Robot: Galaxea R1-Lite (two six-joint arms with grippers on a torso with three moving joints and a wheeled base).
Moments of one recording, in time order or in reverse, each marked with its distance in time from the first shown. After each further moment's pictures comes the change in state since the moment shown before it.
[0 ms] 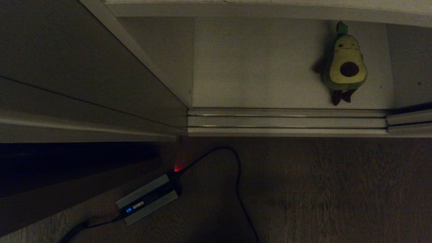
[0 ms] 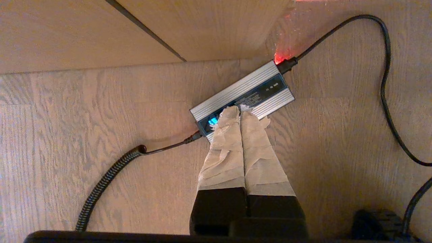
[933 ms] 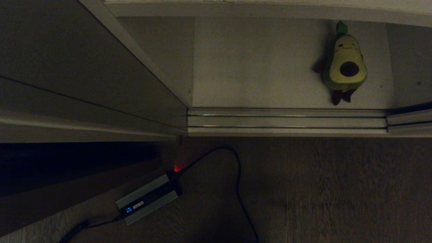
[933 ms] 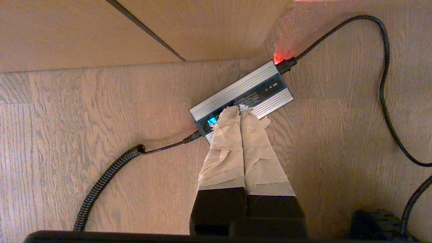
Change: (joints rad) left arm 0.000 0.000 0.000 -0.001 0.001 -0.007; right arm 0.000 0.001 -0.007 0.025 -0.003 0.000
